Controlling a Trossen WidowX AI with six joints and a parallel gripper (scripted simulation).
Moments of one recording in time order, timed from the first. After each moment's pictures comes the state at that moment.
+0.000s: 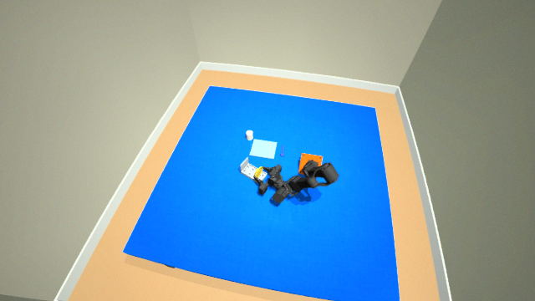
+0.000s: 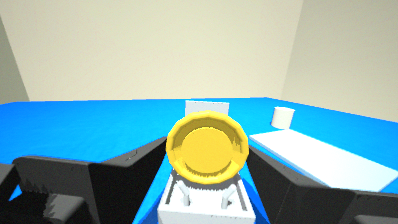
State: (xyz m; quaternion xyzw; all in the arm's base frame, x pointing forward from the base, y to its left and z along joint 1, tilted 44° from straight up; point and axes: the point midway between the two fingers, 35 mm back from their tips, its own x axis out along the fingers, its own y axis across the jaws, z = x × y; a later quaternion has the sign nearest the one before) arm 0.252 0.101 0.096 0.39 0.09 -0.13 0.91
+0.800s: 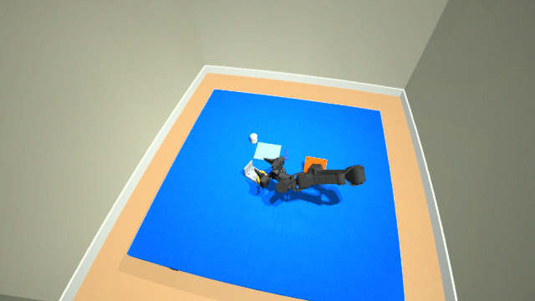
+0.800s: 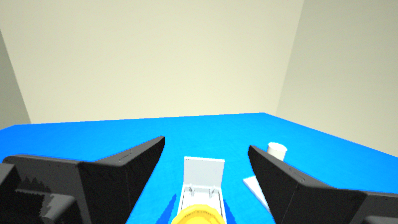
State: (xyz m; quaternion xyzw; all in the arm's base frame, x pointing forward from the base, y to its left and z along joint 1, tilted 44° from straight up) arm 0.272 0.032 0.169 0.38 0.08 -0.14 0.91
